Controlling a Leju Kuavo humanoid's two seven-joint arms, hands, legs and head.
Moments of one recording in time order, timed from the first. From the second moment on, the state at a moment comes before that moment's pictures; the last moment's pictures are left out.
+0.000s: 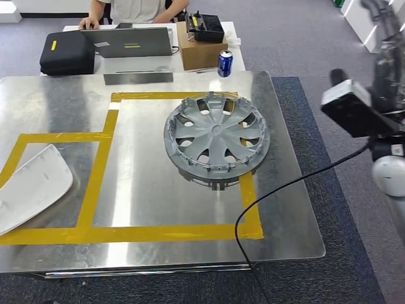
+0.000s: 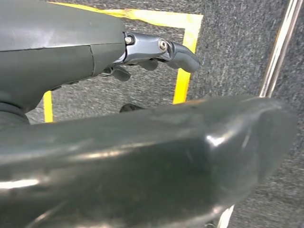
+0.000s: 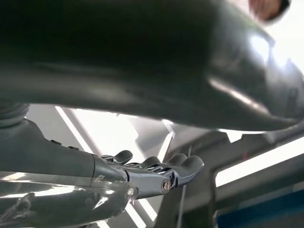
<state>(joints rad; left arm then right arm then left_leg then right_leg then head) 0.01 0.21 -1.08 -0.11 1.57 -0.12 -0.40 -0.68 -0.49 0.32 -1.61 0.43 -0.24 0.01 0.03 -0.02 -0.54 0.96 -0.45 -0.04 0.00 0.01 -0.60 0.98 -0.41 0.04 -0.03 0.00</state>
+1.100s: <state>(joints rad) 0.03 0.03 -0.98 -0.03 1.57 -0.02 -0.42 -0.01 0.22 -1.55 -1.50 0.08 -0.58 -0.56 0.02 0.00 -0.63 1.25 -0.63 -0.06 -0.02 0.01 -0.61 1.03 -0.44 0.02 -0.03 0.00</state>
